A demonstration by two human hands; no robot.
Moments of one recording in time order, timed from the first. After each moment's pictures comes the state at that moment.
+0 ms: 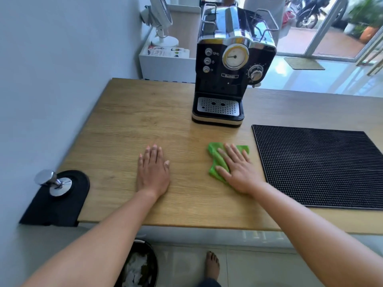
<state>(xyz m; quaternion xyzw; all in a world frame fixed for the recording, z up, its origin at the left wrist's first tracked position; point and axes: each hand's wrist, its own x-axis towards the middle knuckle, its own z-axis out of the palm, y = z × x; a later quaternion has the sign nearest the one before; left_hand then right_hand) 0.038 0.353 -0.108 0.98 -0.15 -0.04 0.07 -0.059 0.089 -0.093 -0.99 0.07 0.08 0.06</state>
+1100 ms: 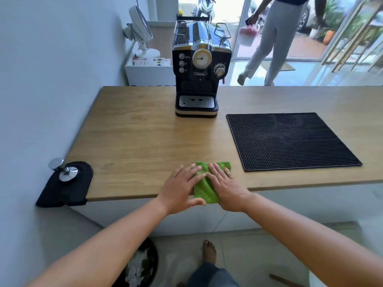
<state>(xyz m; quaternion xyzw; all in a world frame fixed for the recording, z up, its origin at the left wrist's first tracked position) -0.095 0.342 -0.089 0.84 -0.54 0.01 0.08 -0.195 0.147 -0.080 -0.99 -0.04 0.15 -0.04</state>
